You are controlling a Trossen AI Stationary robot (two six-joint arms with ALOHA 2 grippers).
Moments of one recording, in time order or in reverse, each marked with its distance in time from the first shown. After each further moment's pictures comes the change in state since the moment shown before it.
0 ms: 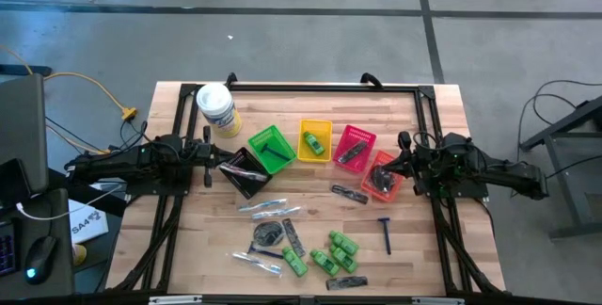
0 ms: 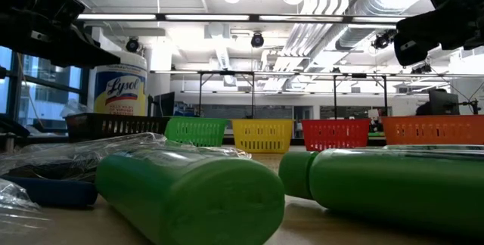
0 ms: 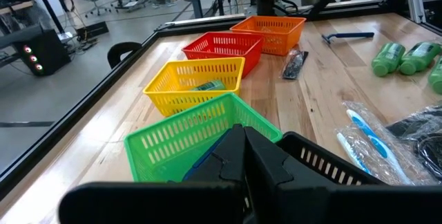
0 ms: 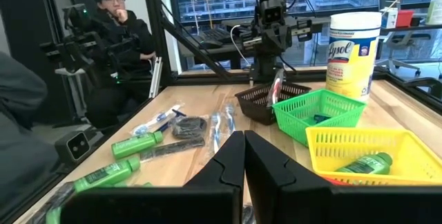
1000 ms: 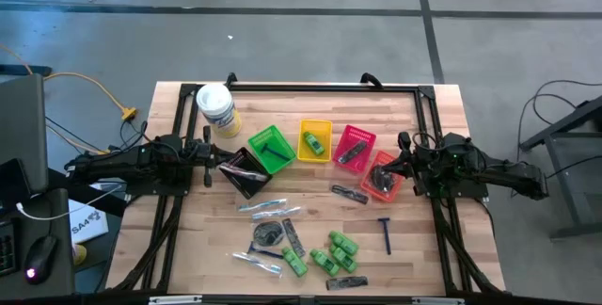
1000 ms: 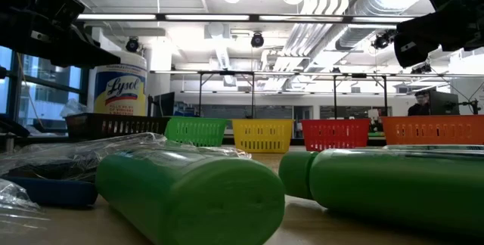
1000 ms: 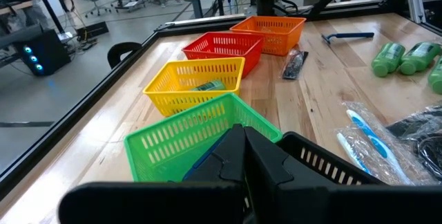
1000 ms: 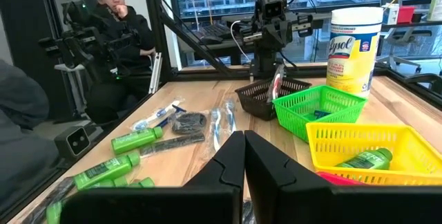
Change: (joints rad) left arm 0.000 0.000 0.000 0.000 0.000 0.000; right arm 0.000 0.000 0.000 -0.017 -0.002 -0.008
